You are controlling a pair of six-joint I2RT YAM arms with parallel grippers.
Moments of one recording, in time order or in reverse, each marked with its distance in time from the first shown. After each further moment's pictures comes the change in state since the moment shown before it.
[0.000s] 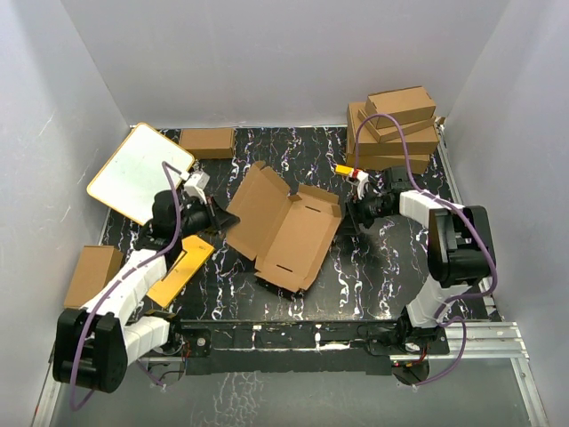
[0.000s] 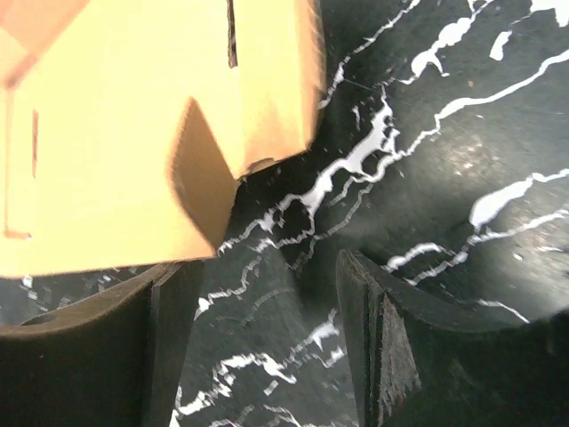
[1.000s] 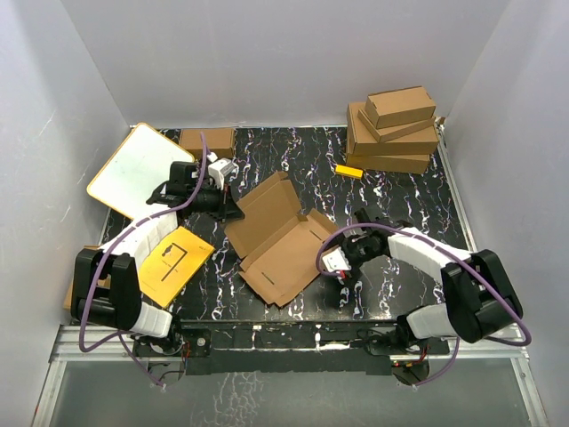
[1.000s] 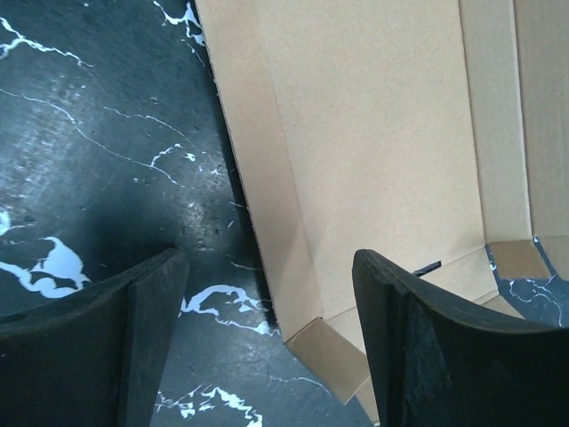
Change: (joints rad) left arm 0.000 0.379 0.414 -0.441 0.147 0.476; right arm 0.315 -0.380 -0.323 -0.188 0.090 -1.310
